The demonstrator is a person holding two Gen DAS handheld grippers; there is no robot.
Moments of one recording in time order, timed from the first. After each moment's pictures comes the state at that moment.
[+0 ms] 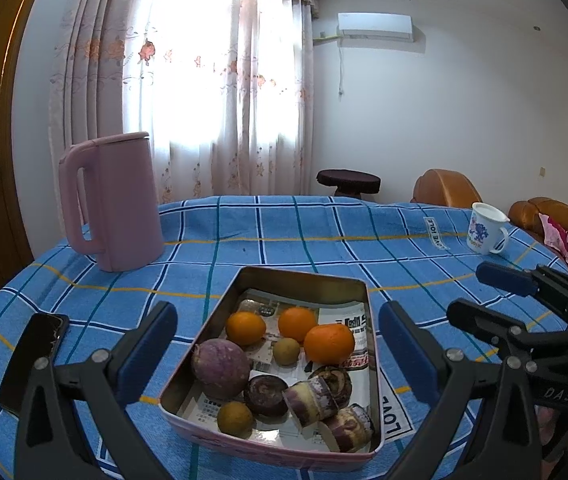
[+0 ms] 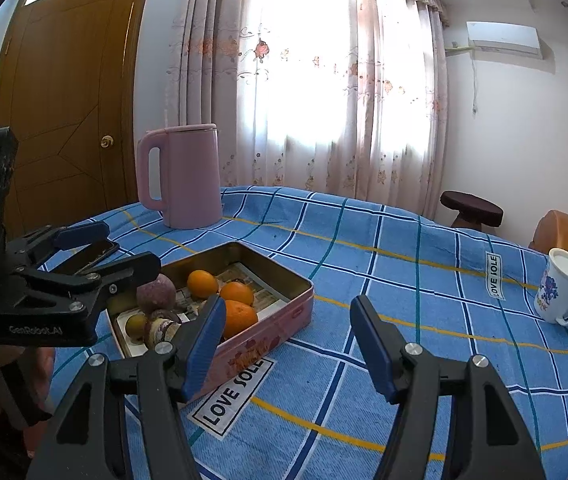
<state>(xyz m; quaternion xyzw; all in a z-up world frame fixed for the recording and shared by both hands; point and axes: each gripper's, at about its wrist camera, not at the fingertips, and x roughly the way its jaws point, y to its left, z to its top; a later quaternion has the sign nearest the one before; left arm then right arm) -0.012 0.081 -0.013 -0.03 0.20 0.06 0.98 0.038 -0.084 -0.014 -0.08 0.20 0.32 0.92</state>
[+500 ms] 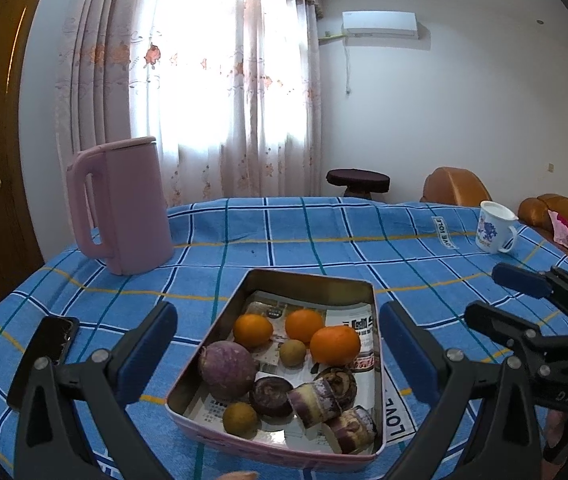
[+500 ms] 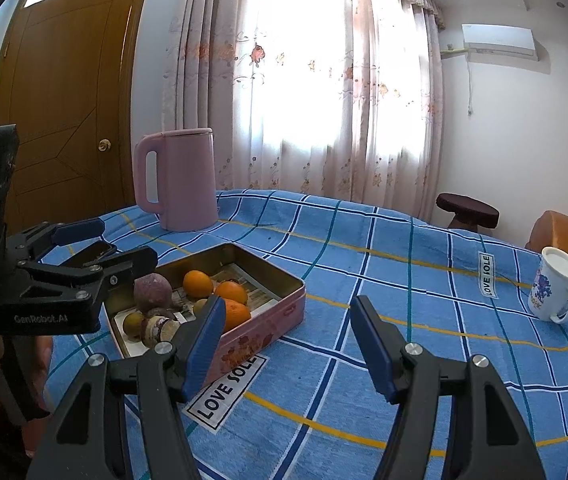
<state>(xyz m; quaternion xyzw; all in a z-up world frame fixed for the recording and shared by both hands) -0.012 0.079 -0.010 -0.02 0.21 0.09 0.97 0.034 -0.095 -0.013 -0.08 0.19 0.32 0.93</state>
